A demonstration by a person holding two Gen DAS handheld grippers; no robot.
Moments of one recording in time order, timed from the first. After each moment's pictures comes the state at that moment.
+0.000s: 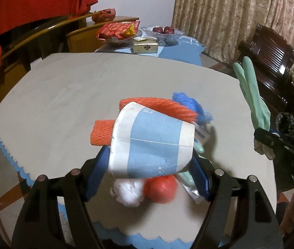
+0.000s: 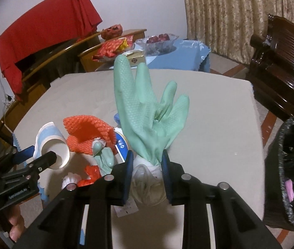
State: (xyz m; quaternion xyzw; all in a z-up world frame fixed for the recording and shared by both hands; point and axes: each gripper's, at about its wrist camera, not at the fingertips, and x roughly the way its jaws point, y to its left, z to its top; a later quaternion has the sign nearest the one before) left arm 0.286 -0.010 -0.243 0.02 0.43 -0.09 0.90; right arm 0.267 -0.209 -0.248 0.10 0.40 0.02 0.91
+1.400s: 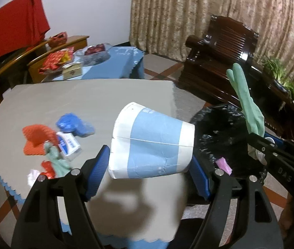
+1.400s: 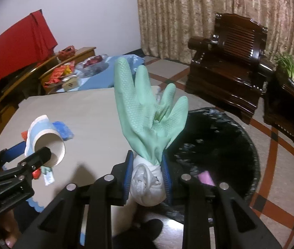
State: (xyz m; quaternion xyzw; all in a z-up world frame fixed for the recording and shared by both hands) left arm 0.178 -0.290 -0.184 0.06 0.39 -0.18 0.90; right arm 0.128 -0.457 -0.194 0.11 0.38 -0.11 0.91
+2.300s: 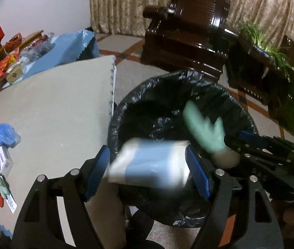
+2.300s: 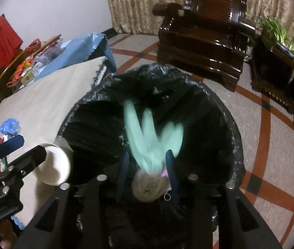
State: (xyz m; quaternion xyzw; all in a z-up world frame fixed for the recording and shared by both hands) left arm 0.206 -0.460 -0.282 0.11 0.45 -0.27 0.84; right arm 0.135 -0.606 -0.310 0.16 0.45 -0.16 0.86
